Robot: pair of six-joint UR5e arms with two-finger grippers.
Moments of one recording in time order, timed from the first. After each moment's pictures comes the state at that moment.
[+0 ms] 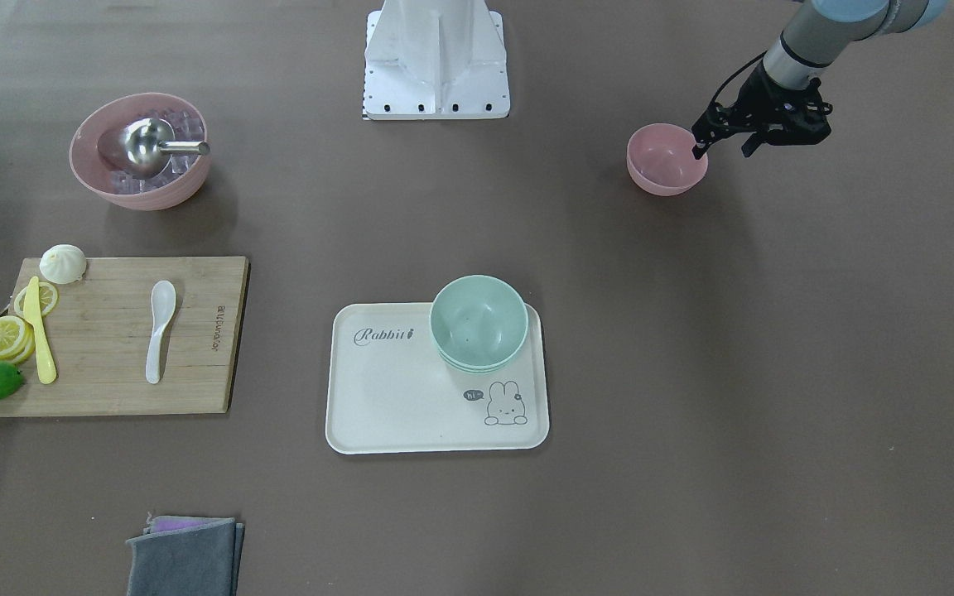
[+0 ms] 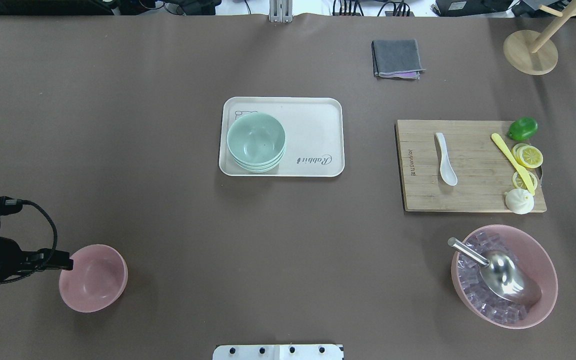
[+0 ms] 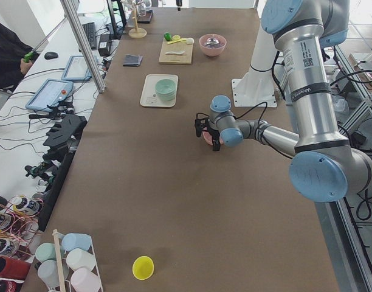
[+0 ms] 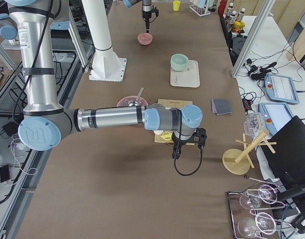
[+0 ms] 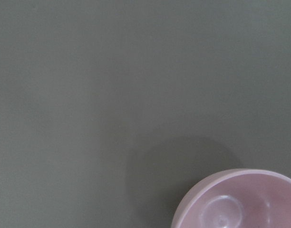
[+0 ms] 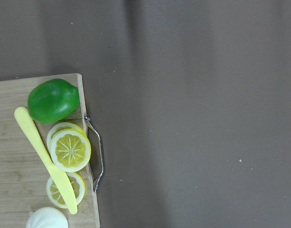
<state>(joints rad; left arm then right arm) -0.52 -1.26 -2.06 -2.24 -1.95 -1.35 1.48 -1.52 1.64 -1.69 2.43 0.17</state>
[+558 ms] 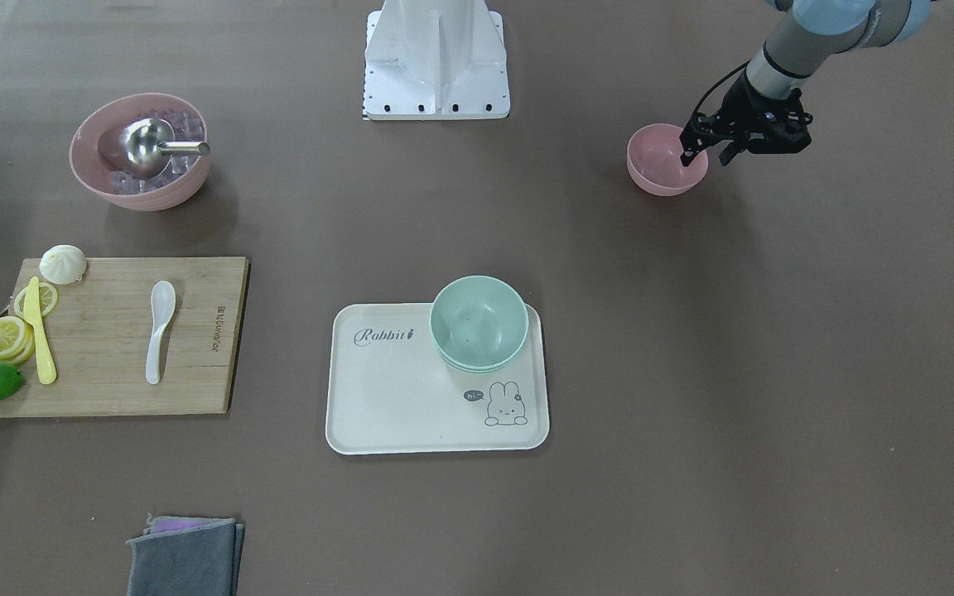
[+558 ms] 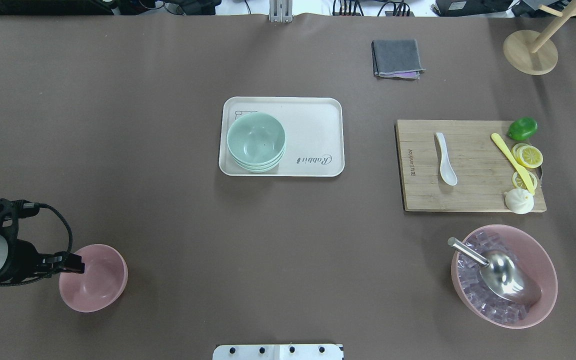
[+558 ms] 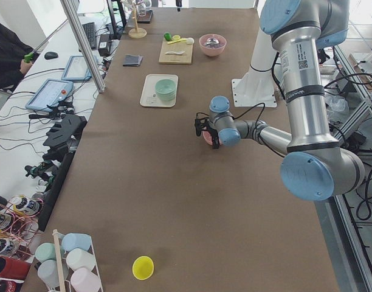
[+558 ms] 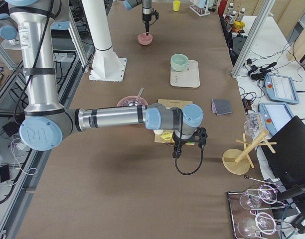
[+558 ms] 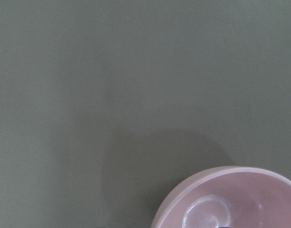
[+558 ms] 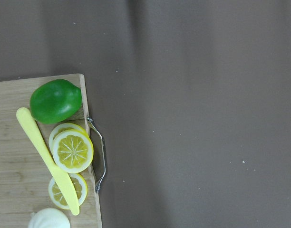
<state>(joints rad) -0.49 -1.30 -2.03 -2.25 -1.95 -1.37 1.47 -1.51 1.63 -1.69 2.43 0.18</state>
